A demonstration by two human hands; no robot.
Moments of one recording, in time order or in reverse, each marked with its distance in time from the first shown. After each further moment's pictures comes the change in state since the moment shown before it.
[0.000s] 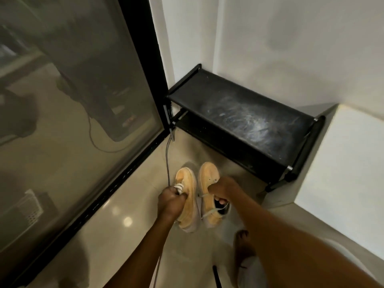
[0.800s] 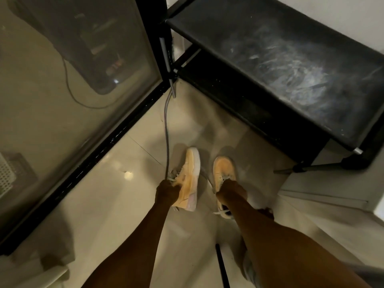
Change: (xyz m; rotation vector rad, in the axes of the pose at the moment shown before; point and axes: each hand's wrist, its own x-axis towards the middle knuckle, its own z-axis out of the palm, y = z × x) left_hand 0.116 -0.135 0.062 0.153 -0.181 -0.327; right_hand 0.110 0.073 0.122 -0.446 0.084 0.134
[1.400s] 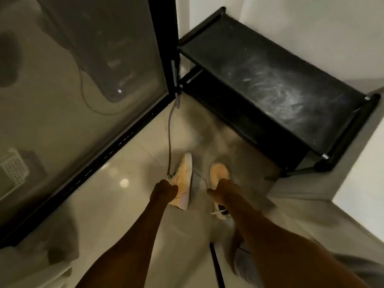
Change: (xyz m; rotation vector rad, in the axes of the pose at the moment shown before) left_hand -0.051 0.008 -0.037 0.243 -0.016 0.071; right_hand -0.061 0.000 -0.042 -0.015 -0.004 -0.136
